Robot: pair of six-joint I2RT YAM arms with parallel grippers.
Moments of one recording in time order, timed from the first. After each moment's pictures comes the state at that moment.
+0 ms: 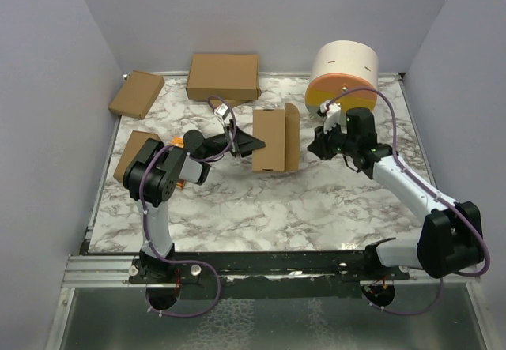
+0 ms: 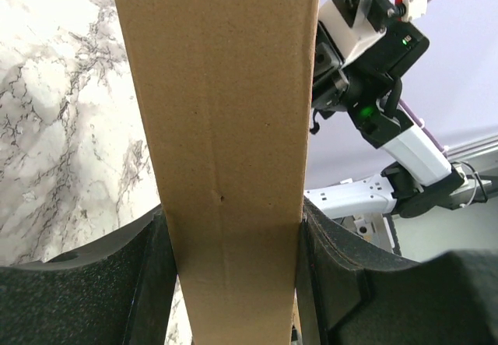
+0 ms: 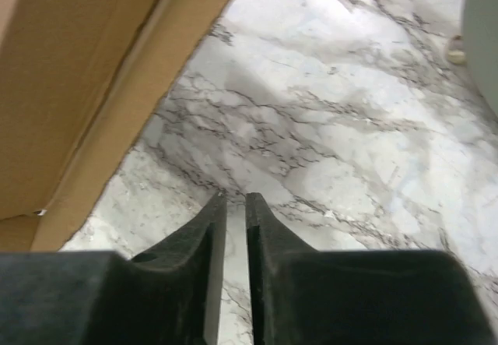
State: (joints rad) left arm -0.34 1.97 0.76 1.51 0.95 -1.47; right arm 0.30 1.31 0.88 -0.15 -0.43 -0.13
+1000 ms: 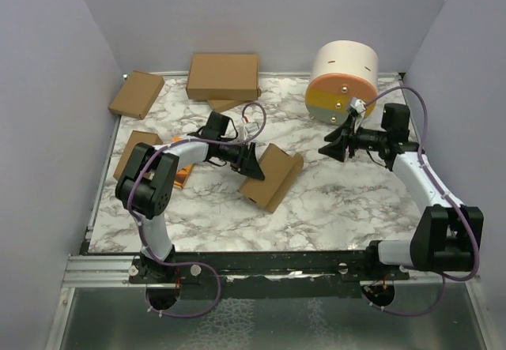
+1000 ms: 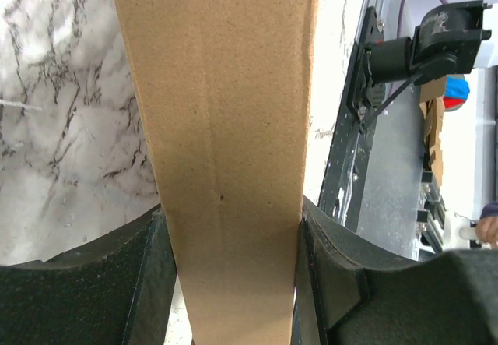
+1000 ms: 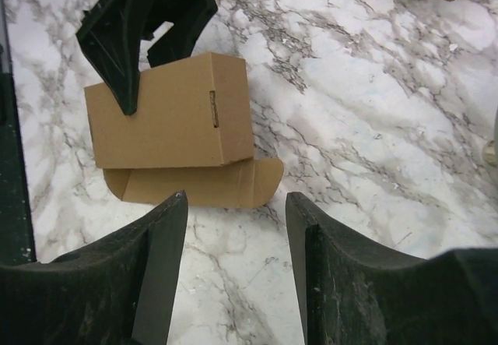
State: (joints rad) left arm -0.41 1.82 1.07 -0.17 1.08 -0.12; right arm -0.01 1.32 0.91 -0.20 -1.09 -0.41
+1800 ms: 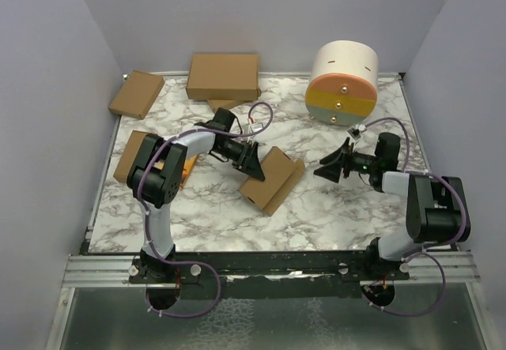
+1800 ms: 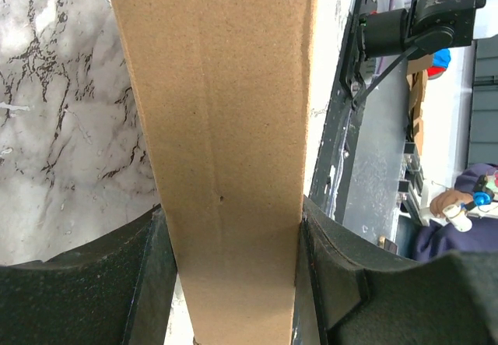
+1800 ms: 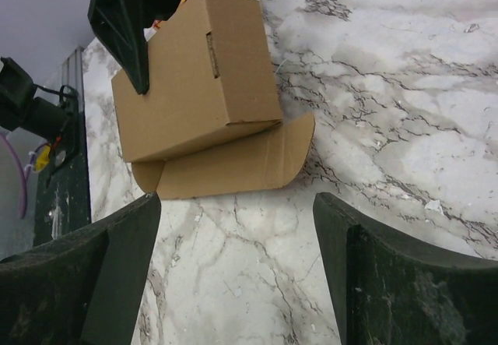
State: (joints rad) left arm -0.41 1.97 1.25 -0.49 1.12 0.08; right arm -0.09 1.51 0.51 0.51 -1.26 0.06
